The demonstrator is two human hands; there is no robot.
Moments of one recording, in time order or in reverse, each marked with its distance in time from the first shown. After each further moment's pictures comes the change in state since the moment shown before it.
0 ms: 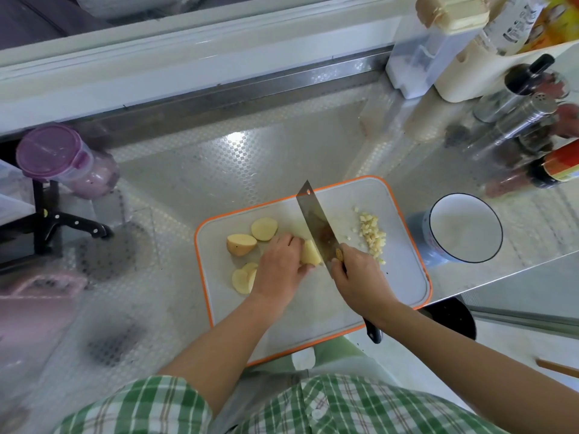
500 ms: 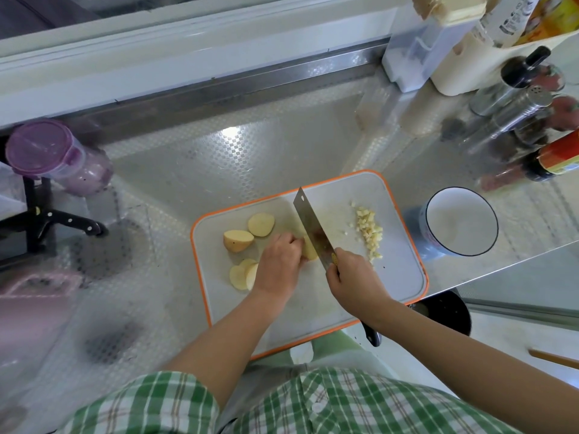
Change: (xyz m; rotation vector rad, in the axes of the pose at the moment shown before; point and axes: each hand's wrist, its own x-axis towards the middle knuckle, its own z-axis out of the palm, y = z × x) left_hand 0.001 0.001 0.008 0.053 -0.013 0.018; right_hand -0.004 0.000 0.008 -0.085 -0.082 0.042
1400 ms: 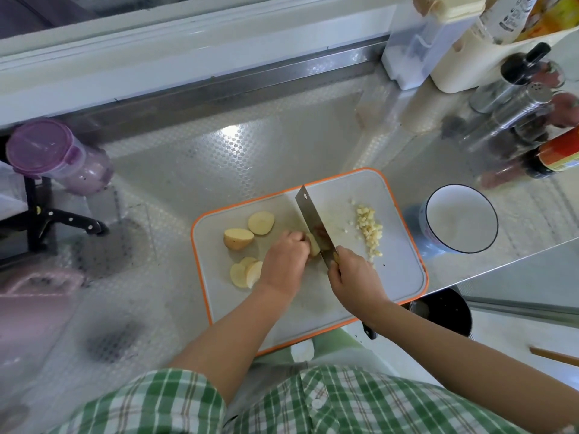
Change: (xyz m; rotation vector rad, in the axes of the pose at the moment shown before) left_hand 0.006 0.002 0.007 0.068 -0.098 0.056; right_hand -0.001 0.007 0.010 -0.028 0.036 0.007
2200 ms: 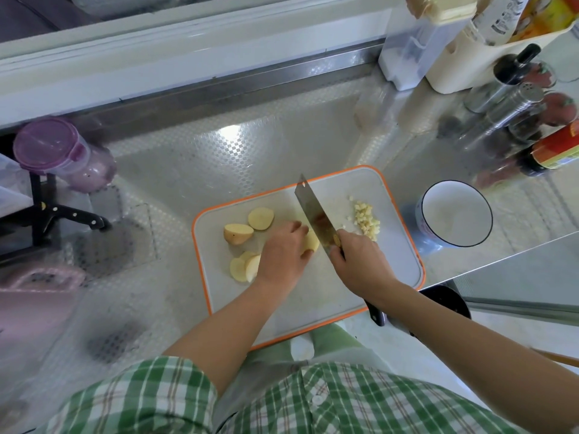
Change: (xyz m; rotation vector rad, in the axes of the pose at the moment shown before) left_hand -0.006 0.007 -0.015 -0.173 0.061 -0.081; right_hand 0.003 -0.008 -0.031 -0.053 0.019 -0.040
